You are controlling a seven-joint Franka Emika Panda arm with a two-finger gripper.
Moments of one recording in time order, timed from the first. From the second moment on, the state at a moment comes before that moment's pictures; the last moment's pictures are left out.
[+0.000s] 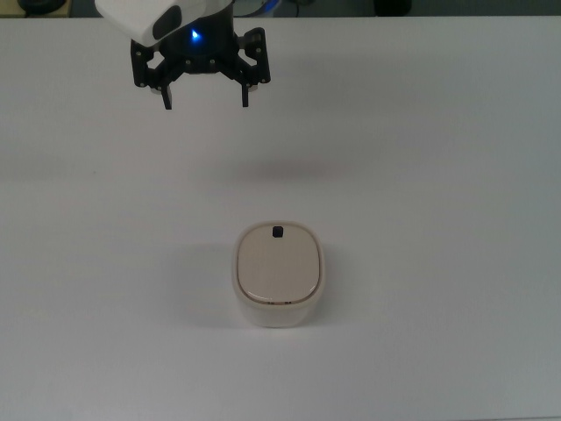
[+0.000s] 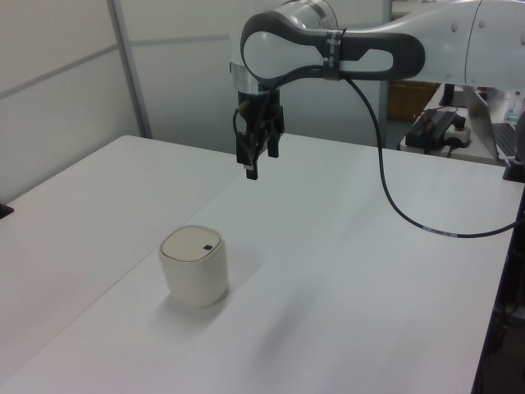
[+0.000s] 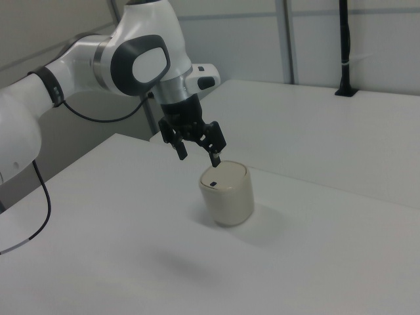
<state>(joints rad) 0.07 0.26 -0.08 -1.30 0.00 1.62 -0.07</state>
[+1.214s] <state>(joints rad) 0.12 0.39 -0.08 -1.30 0.00 1.81 0.03</state>
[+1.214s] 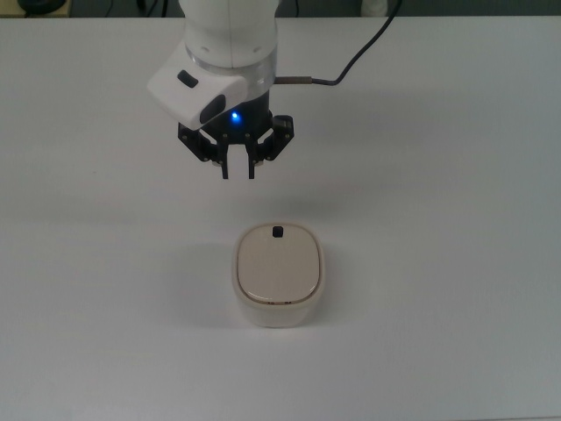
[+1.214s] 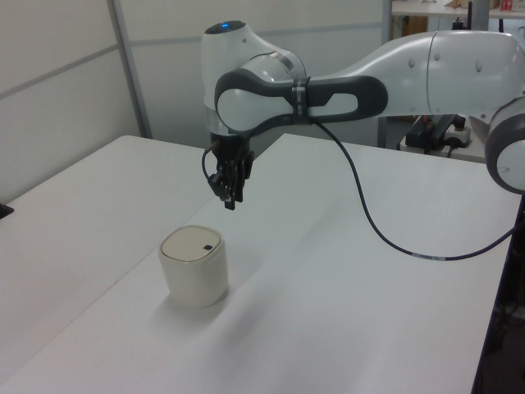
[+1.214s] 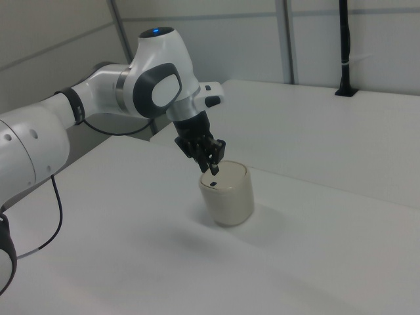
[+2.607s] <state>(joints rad) 0.19 0.54 -0.08 -1.31 -0.06 1.99 0.13</state>
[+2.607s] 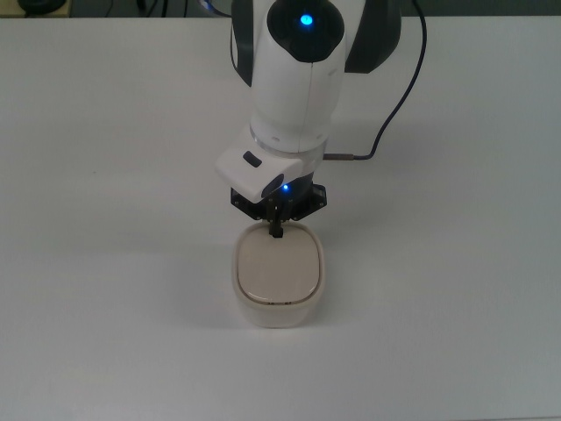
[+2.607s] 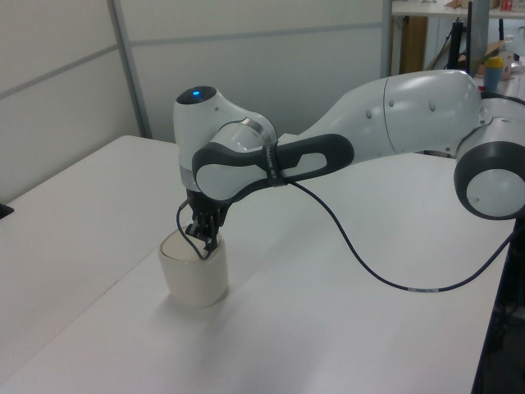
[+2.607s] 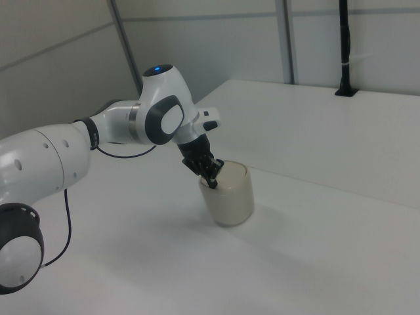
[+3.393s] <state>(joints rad) 0.20 0.50 -0.09 -1.29 -0.07 1.99 0.17</state>
